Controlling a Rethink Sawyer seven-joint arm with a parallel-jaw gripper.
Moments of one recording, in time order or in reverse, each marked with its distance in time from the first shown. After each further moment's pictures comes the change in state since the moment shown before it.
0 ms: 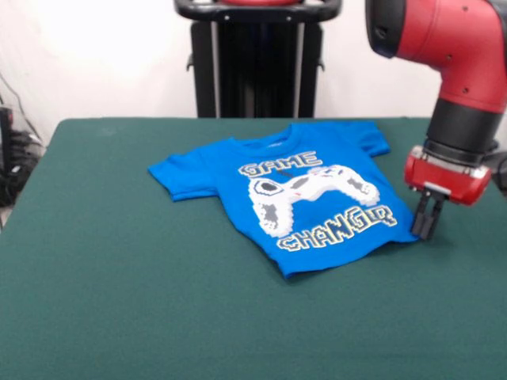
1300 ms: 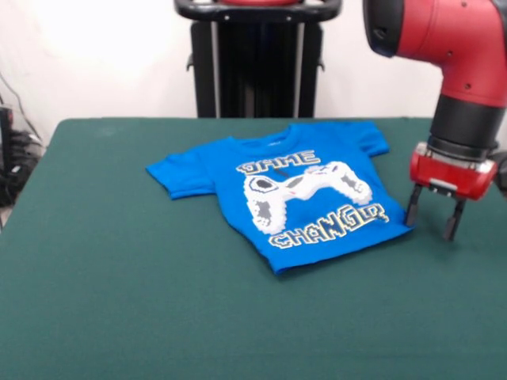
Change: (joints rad) arm -0.041 -0.042 0.062 0.022 -0.059 0.000 0.000
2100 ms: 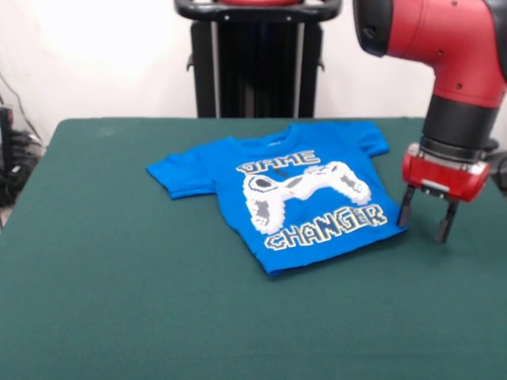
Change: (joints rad) arm -0.028 -0.011 0.005 0.001 -0.010 0.000 0.000
